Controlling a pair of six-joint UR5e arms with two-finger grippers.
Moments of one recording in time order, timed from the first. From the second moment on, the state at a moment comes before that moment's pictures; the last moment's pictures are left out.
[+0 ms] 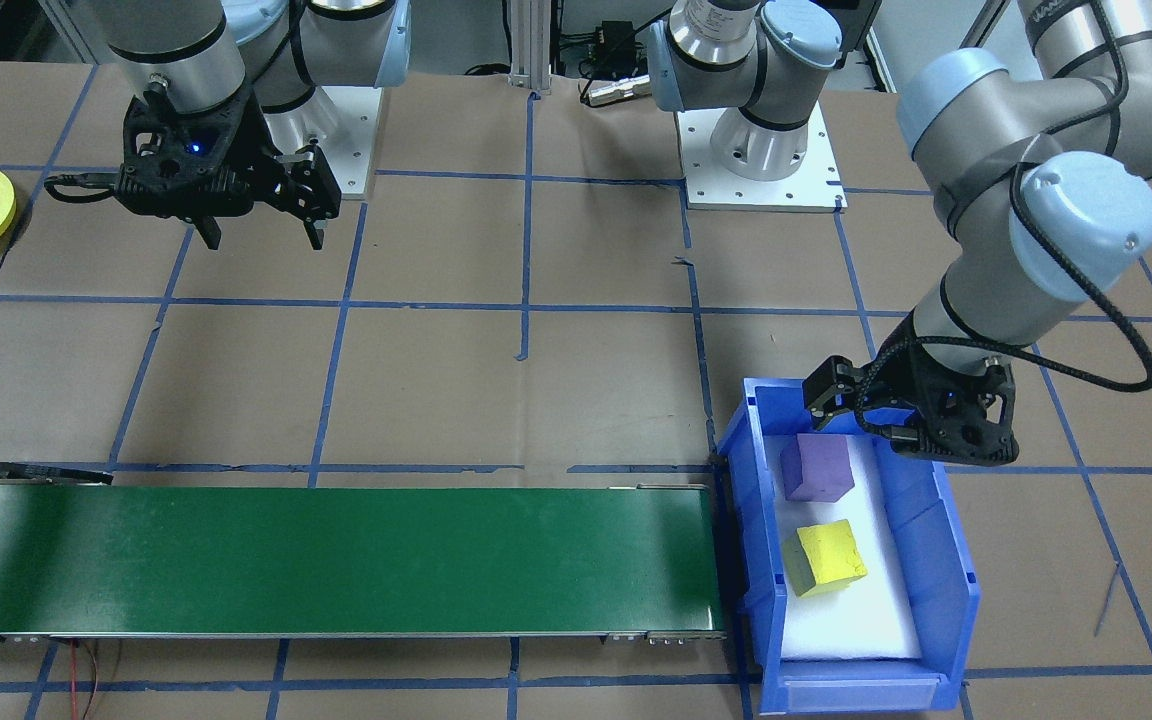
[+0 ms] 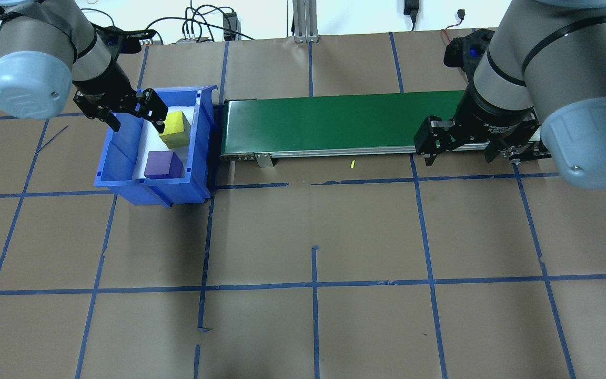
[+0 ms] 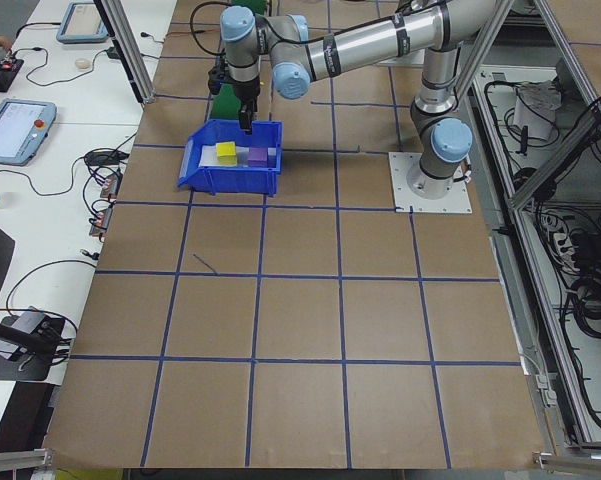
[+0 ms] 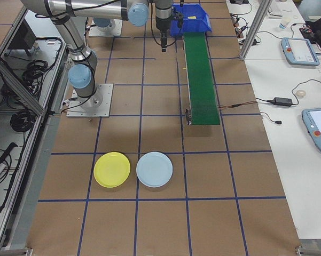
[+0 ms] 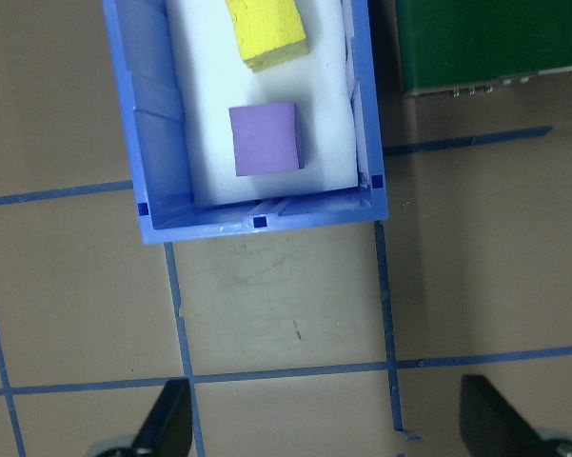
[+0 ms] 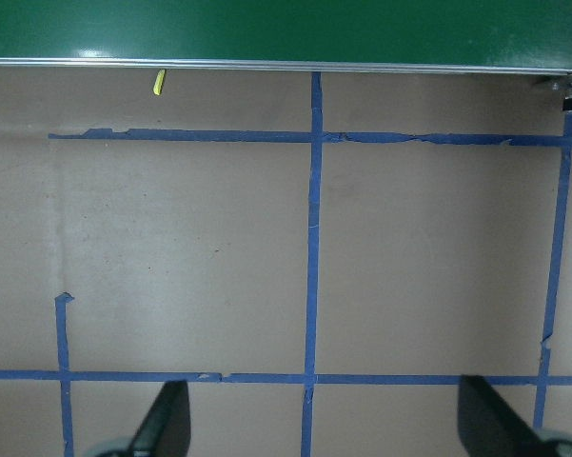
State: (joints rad) left arm -1.41 -1.83 -1.62 -1.29 1.56 0.26; right arm 1.59 -1.68 1.78 -1.69 -1.58 0.00
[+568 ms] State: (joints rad) left arm -1.41 -1.91 -1.71 -1.14 1.57 0.27; right arm 1.59 -1.68 1.78 -1.69 -1.58 0.00
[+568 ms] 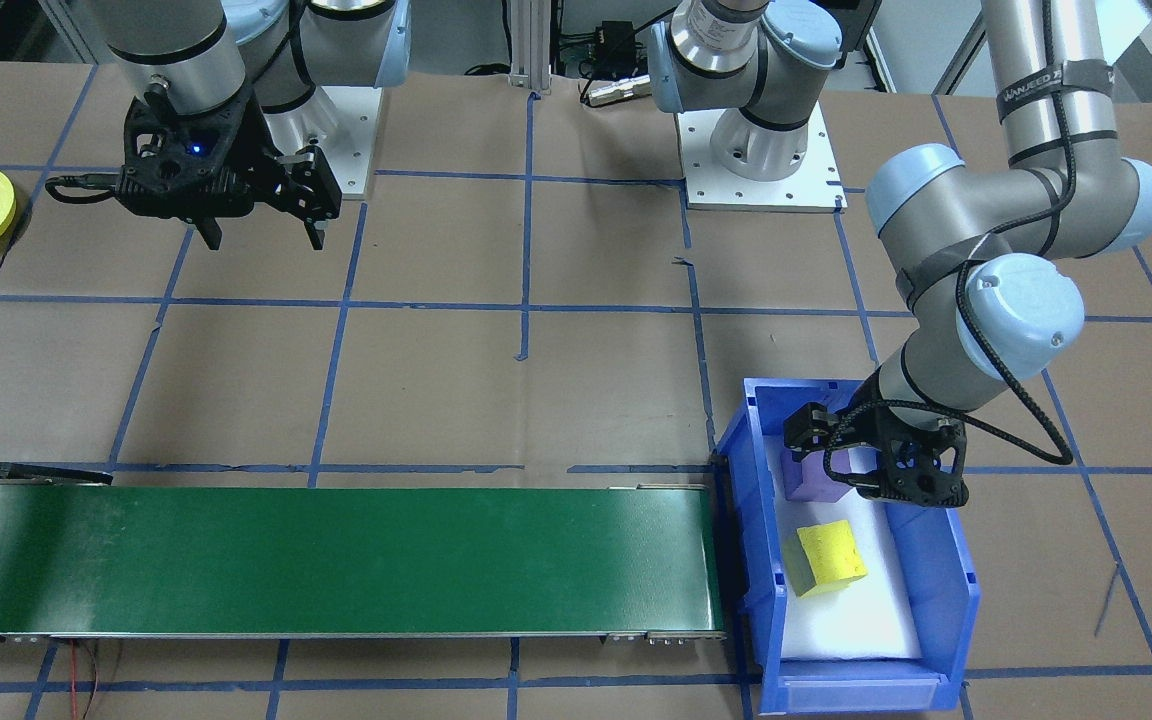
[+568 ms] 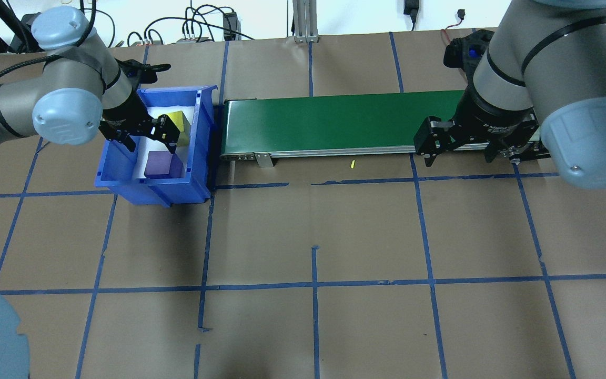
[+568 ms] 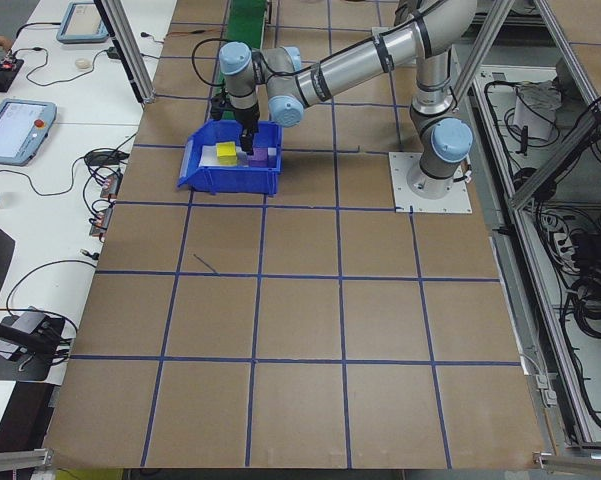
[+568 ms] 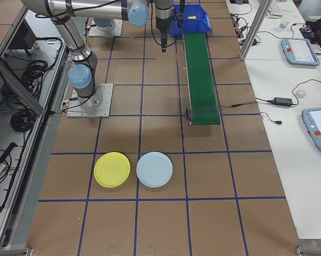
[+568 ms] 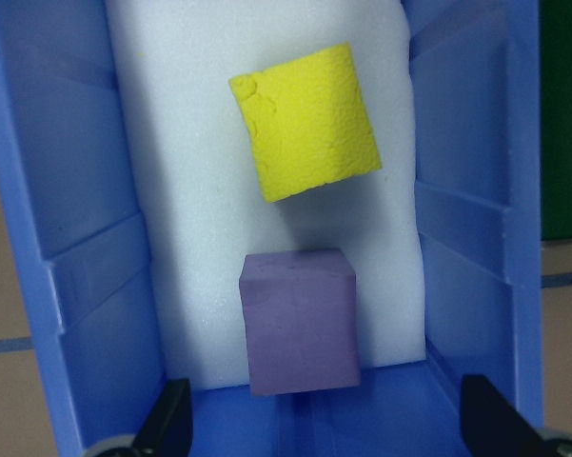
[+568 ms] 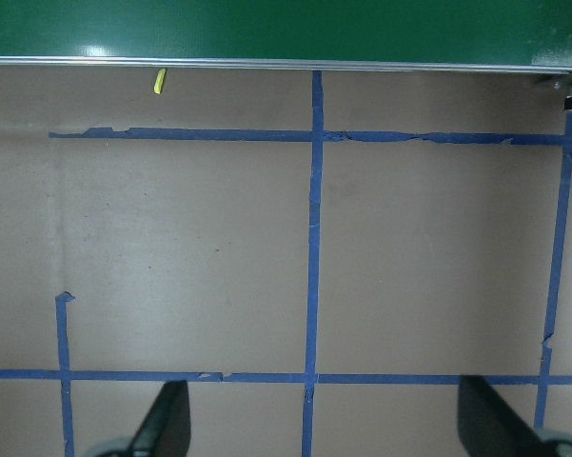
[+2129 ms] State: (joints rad) left arm -1.46 -1.89 -1.49 -1.29 1.56 0.11; right arm 1.59 -1.68 1.78 -1.69 -1.58 0.00
